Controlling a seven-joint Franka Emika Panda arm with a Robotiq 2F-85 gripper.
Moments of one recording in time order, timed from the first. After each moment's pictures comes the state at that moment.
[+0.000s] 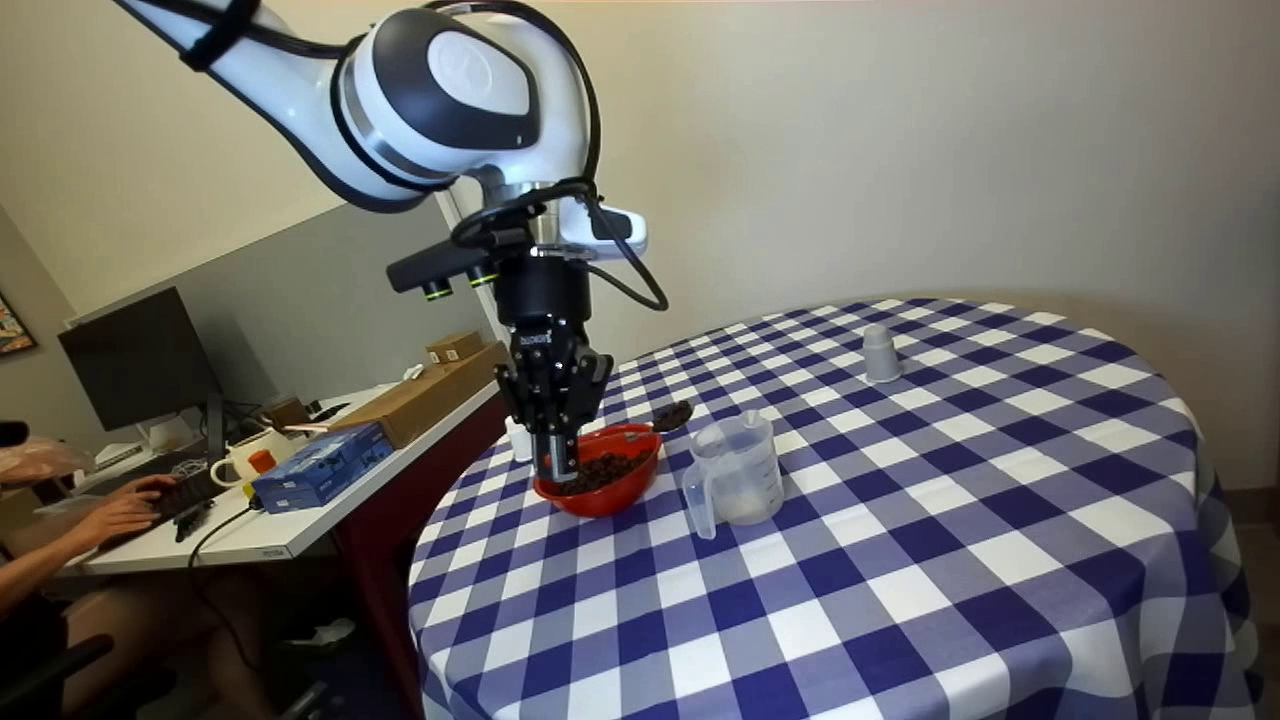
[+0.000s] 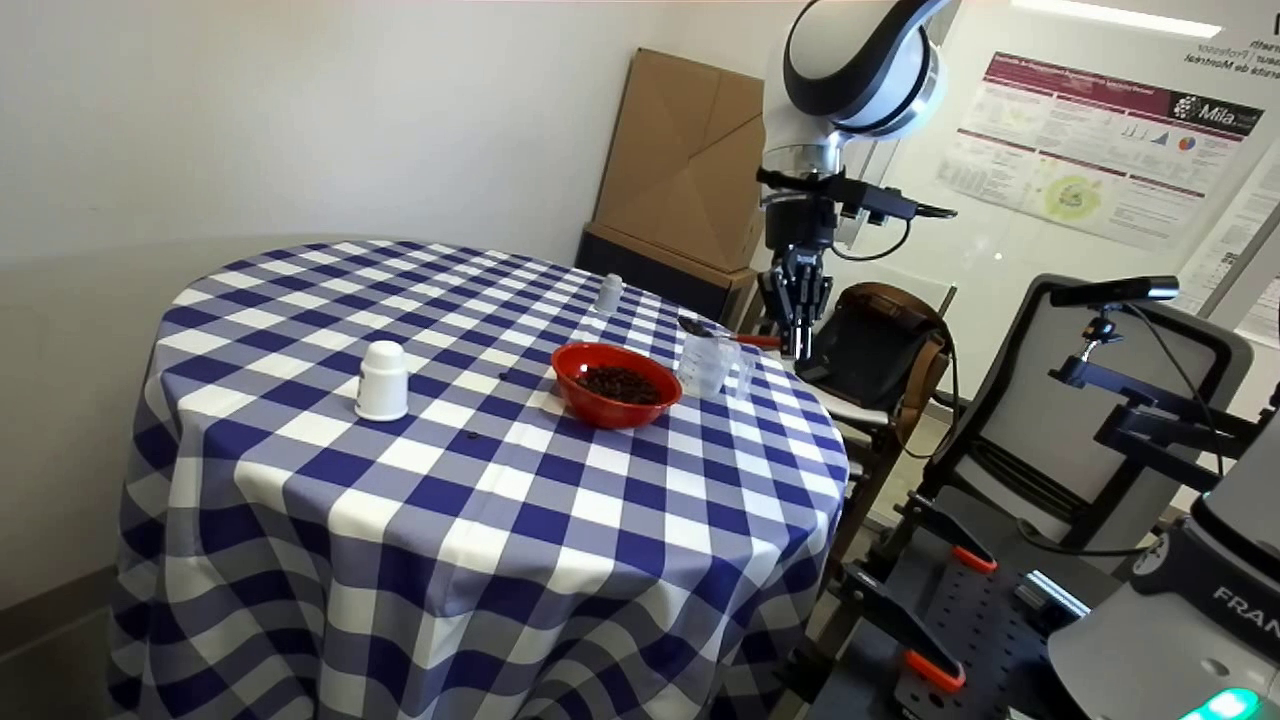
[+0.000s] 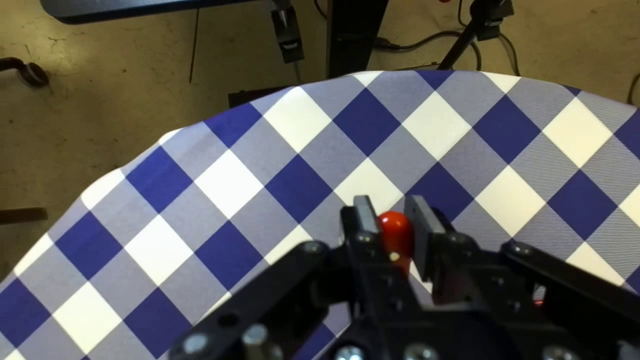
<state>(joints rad) -0.09 0.11 -0.09 -2.36 -0.05 2.09 0.00</state>
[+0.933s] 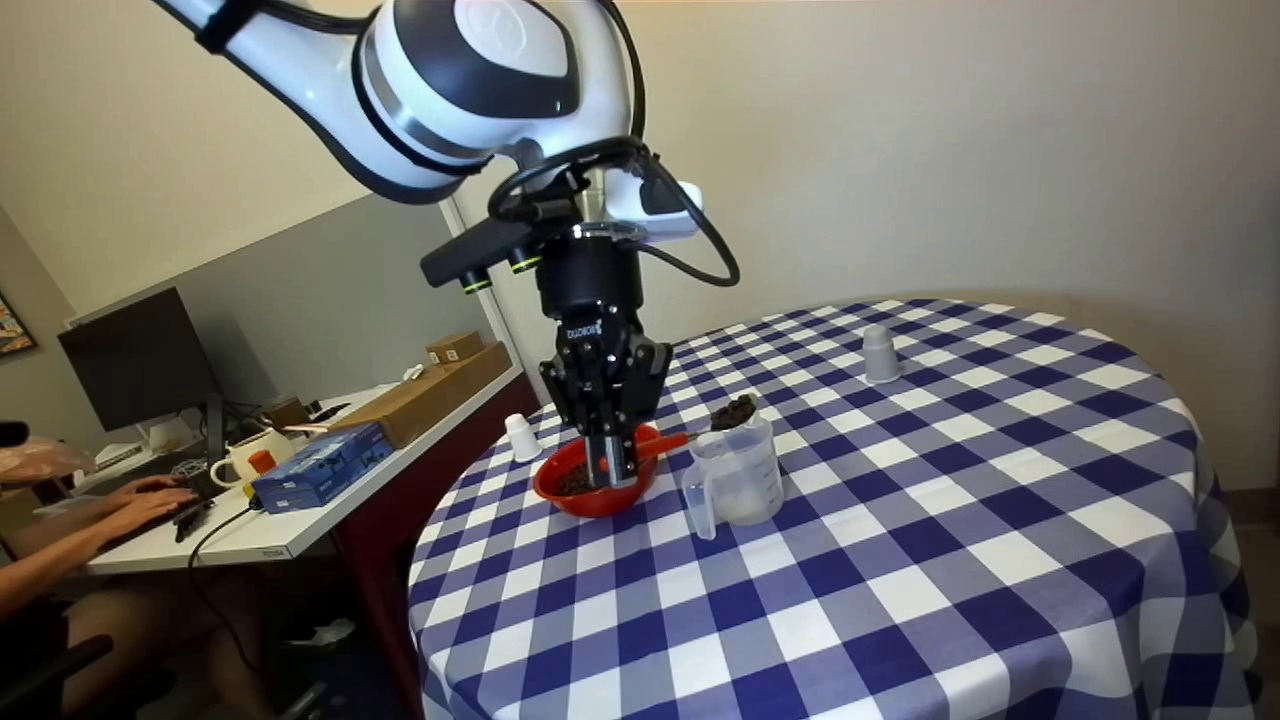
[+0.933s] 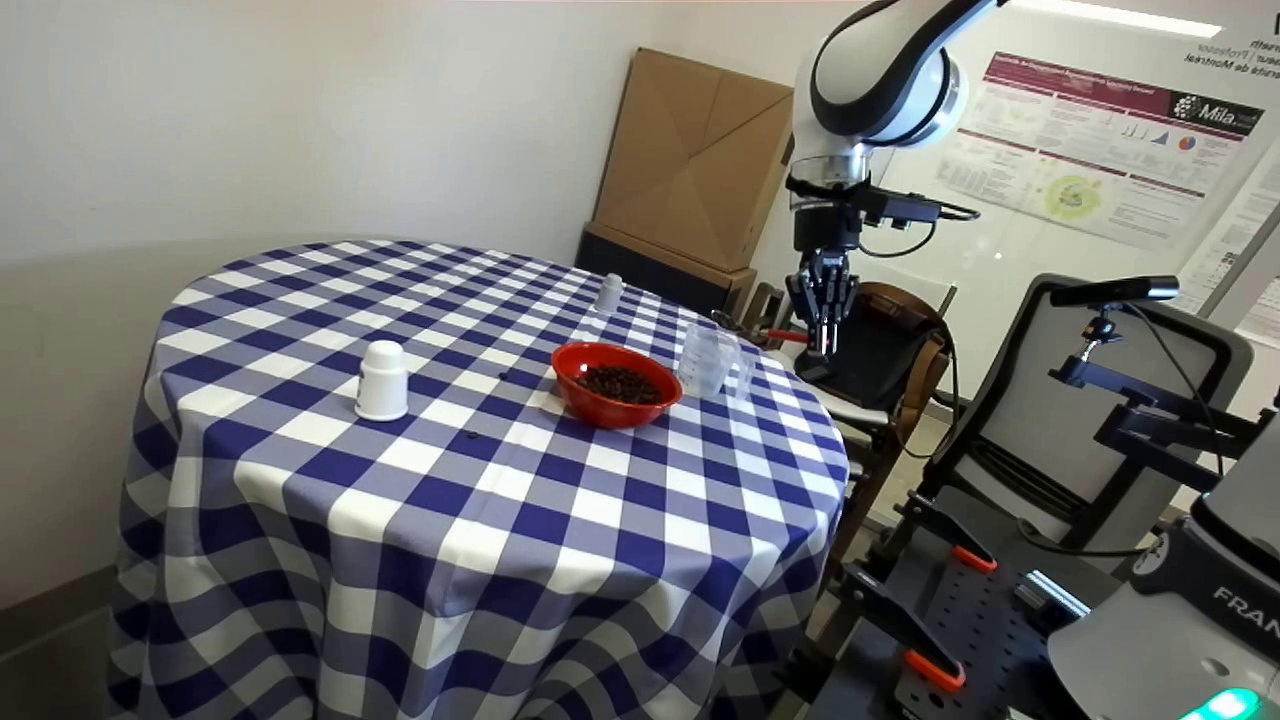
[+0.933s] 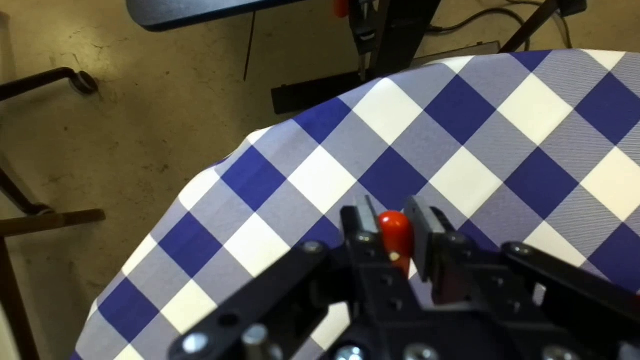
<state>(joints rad) -0.14 0.11 -0.15 -2.36 -0.15 2.12 0.00</state>
